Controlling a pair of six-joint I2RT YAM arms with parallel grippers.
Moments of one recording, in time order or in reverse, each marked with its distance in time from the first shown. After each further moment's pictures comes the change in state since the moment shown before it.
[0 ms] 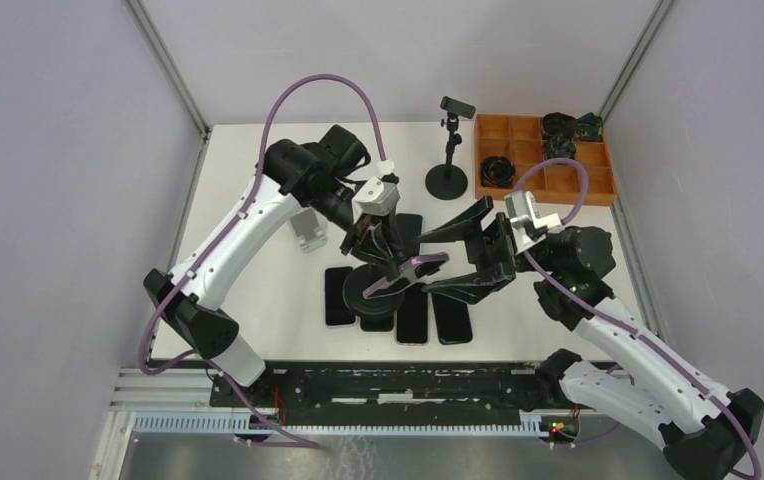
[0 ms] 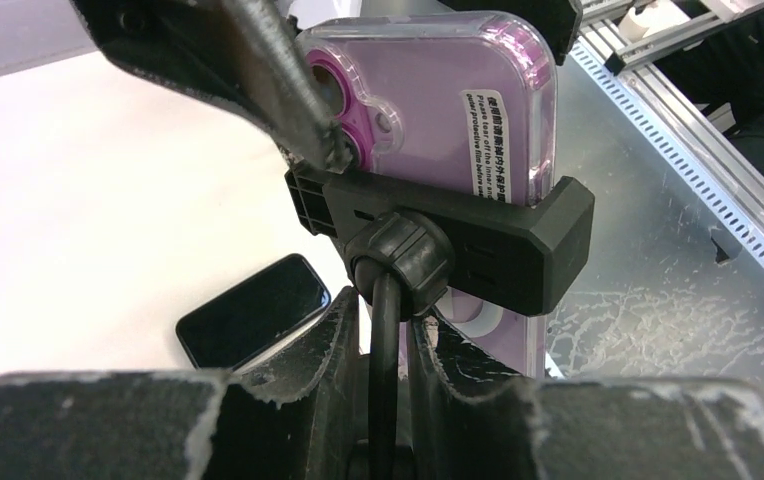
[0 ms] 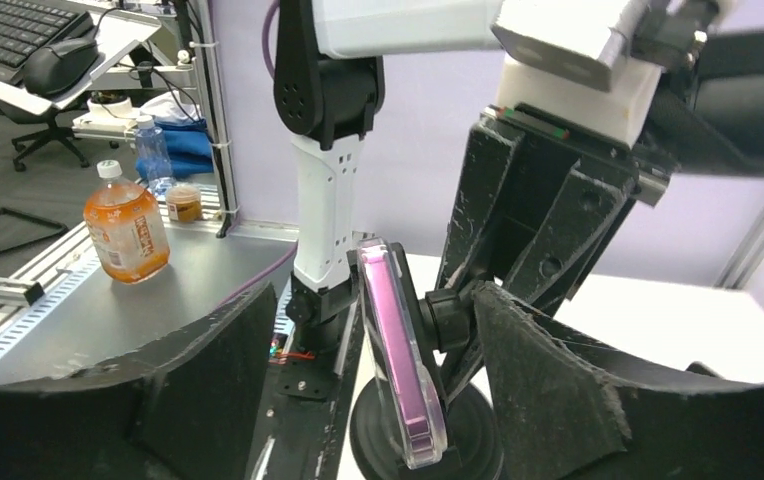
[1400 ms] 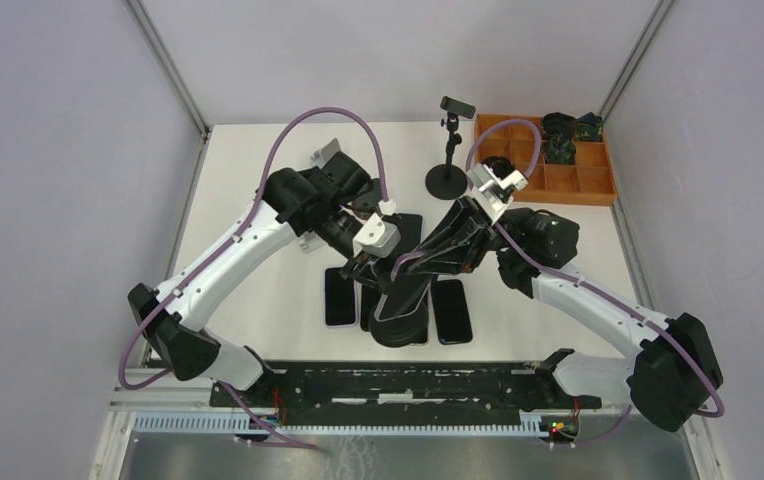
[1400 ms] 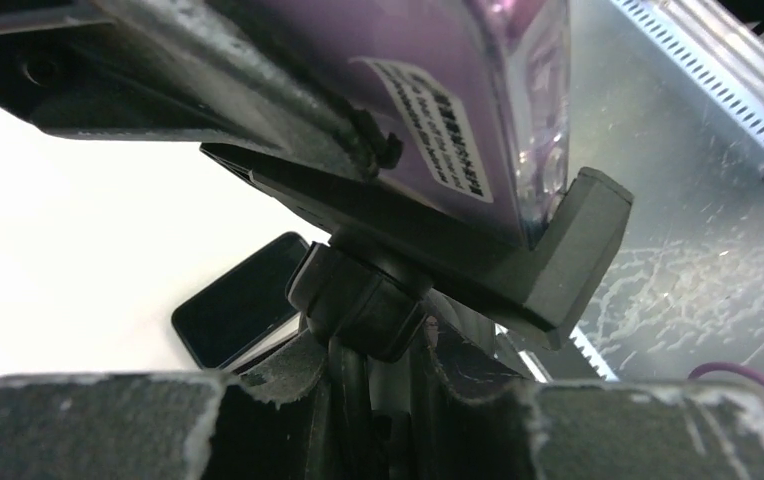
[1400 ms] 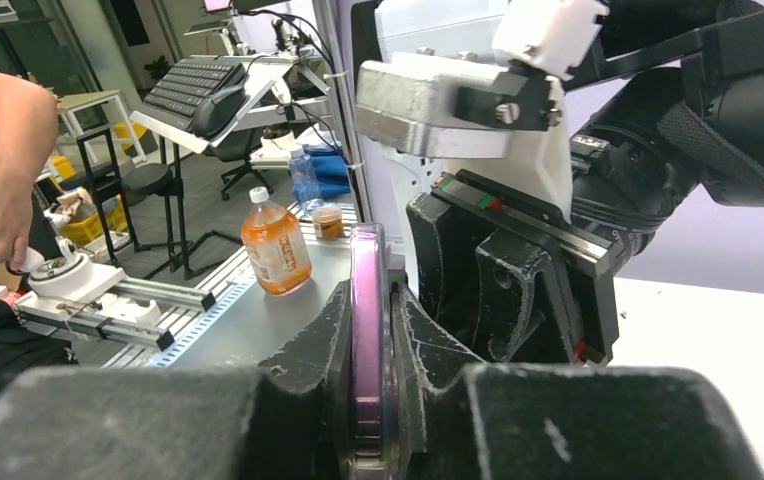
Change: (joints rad) left arm -0.077 -0.134 -0.232 0.156 -0.096 0.005; right arm -0.014 0.342 0.034 0.704 -0.166 0.603
